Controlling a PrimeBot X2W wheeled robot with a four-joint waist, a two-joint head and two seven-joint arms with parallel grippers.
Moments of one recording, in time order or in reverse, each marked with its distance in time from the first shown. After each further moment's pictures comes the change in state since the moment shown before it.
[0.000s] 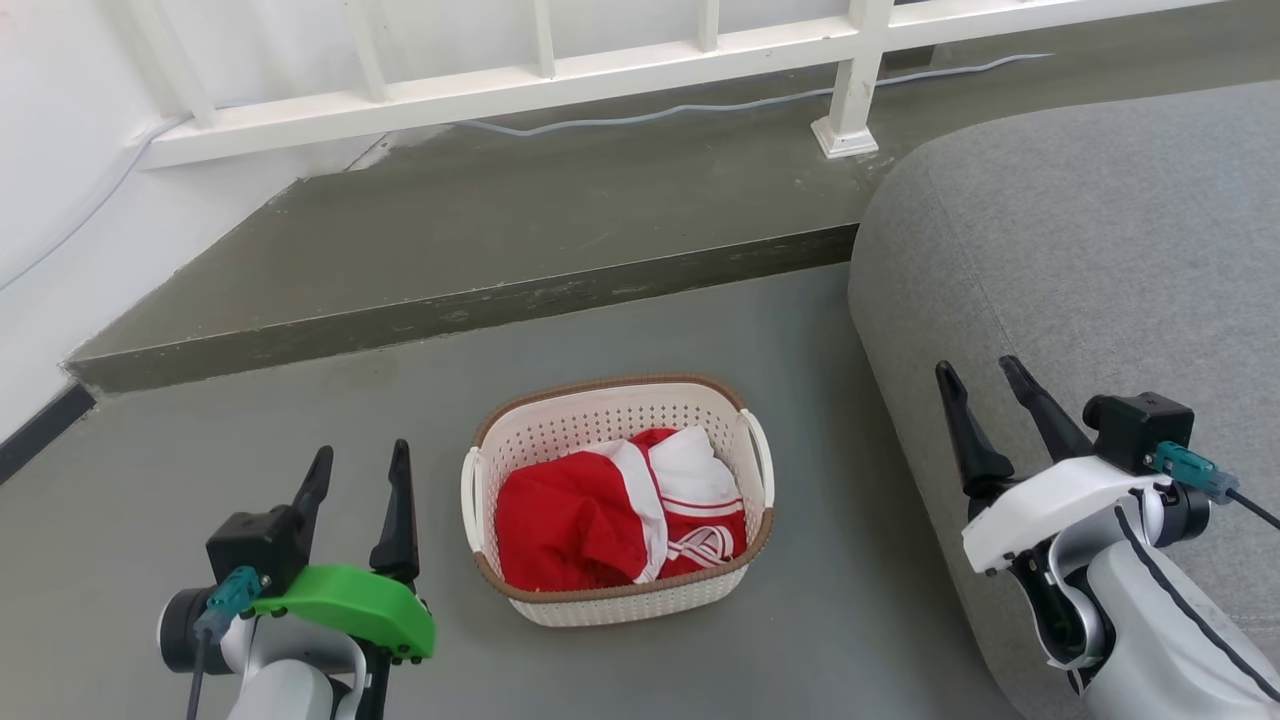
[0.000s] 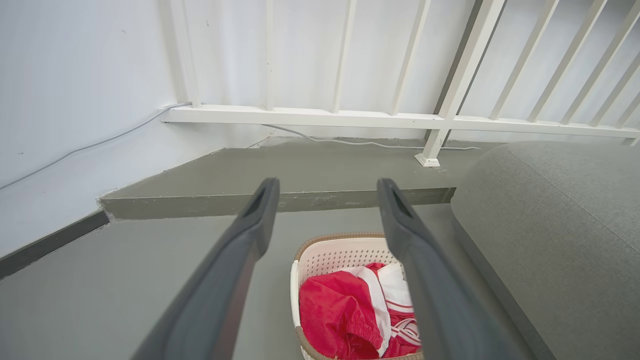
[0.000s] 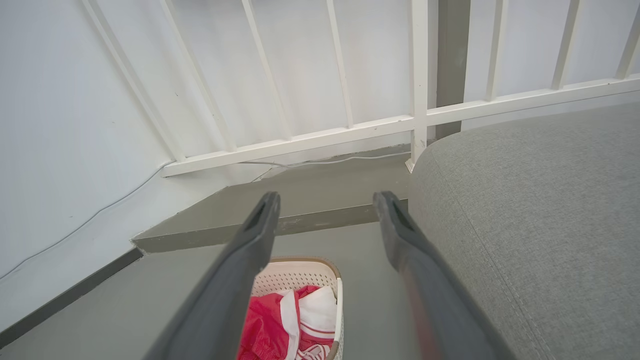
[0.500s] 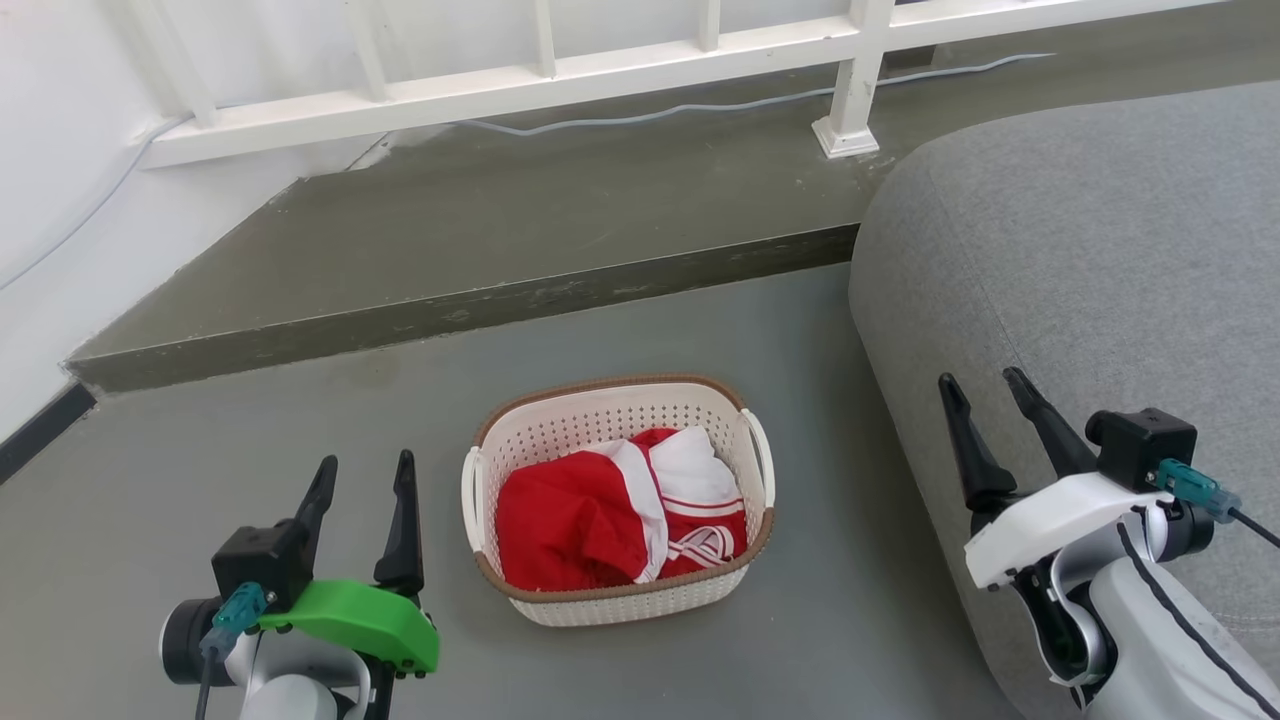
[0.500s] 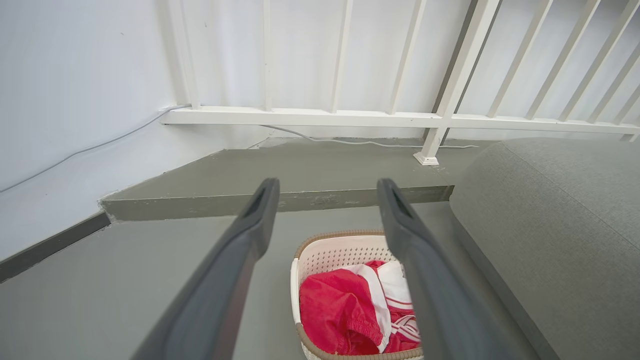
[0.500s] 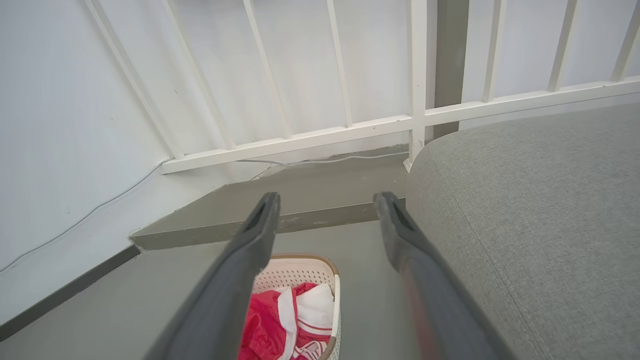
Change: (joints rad) left arm 0.037 -0.007 0.007 -0.039 0.028 -0.001 0.000; right arm 0.040 0.009 -0.027 -0.032 -0.038 0.001 0.000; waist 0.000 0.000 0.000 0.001
